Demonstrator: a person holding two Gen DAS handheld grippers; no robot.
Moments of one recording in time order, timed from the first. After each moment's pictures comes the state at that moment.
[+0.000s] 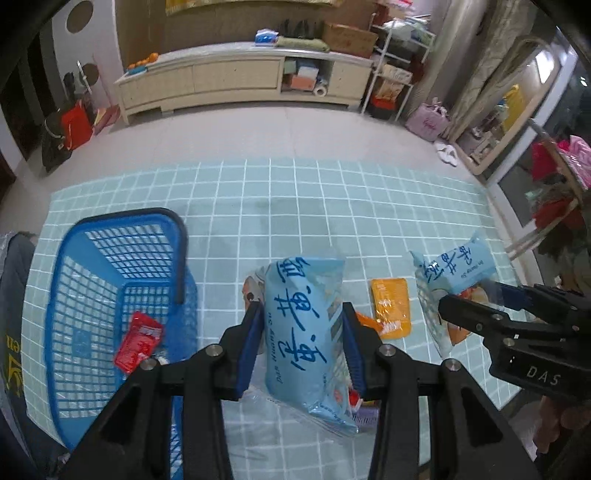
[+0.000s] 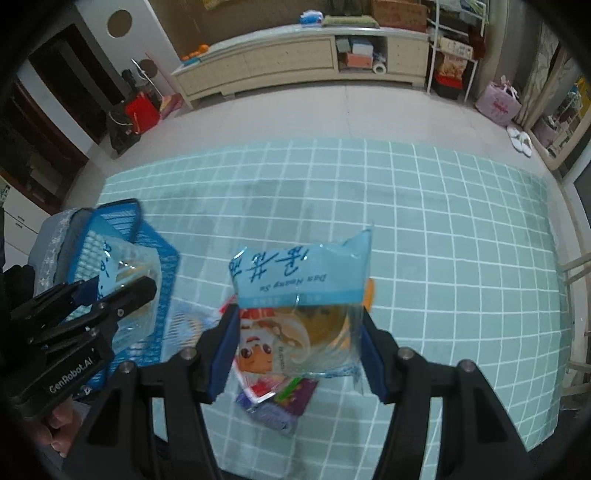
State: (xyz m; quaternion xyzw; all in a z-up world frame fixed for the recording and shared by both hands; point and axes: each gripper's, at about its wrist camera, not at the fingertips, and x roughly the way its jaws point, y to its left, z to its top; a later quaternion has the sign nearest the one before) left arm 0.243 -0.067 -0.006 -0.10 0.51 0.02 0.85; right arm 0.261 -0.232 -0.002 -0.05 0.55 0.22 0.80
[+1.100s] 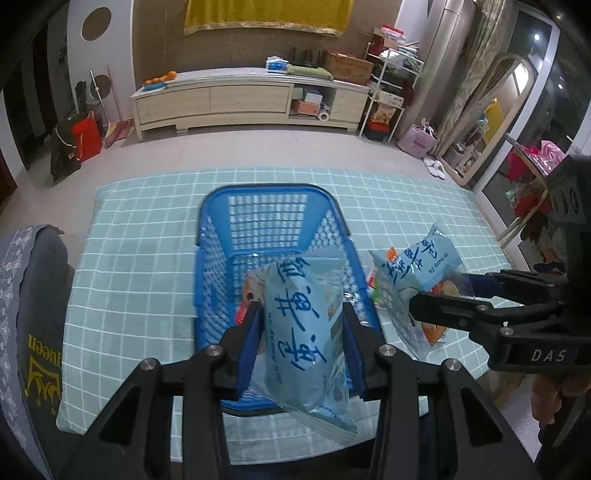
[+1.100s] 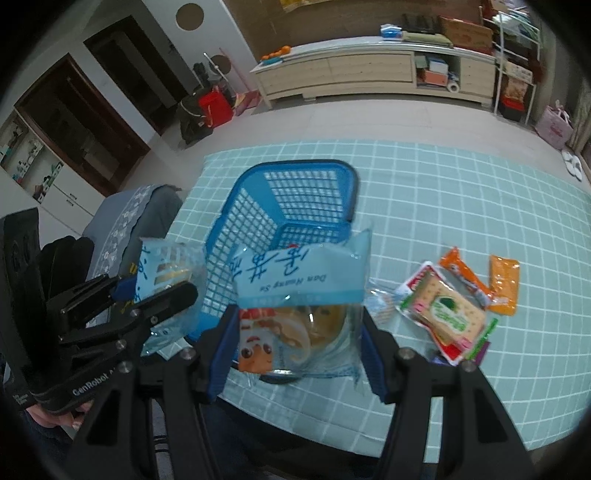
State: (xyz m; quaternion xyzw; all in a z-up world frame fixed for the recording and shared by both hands) left arm 0.094 0.090 0.021 -0.10 0.46 -0.01 0.88; right arm 0.141 -0.073 0.016 -0.03 0.53 0.32 0.79
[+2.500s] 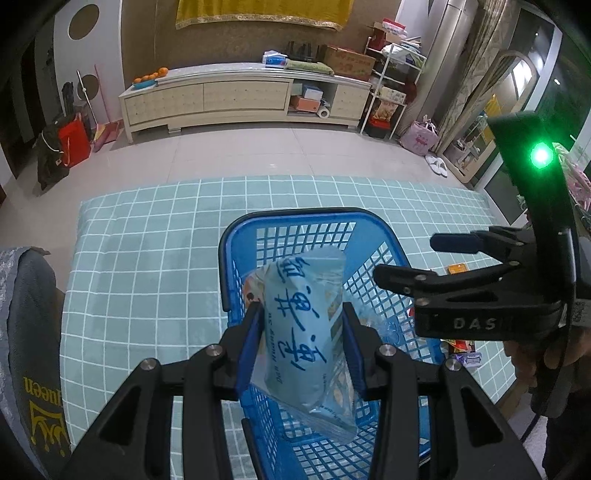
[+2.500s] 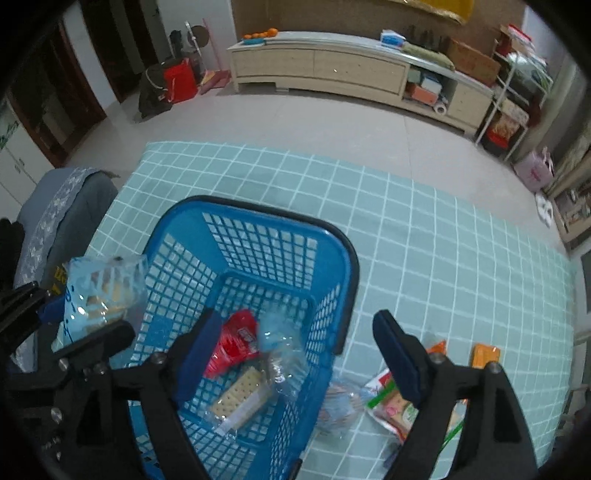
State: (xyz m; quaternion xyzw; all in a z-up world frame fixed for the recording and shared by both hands) left arm 0.165 0.137 -0.016 -0.09 0.47 -0.02 0.88; right arm 0.220 0.000 -0.020 -0.14 0.52 0.24 0.81
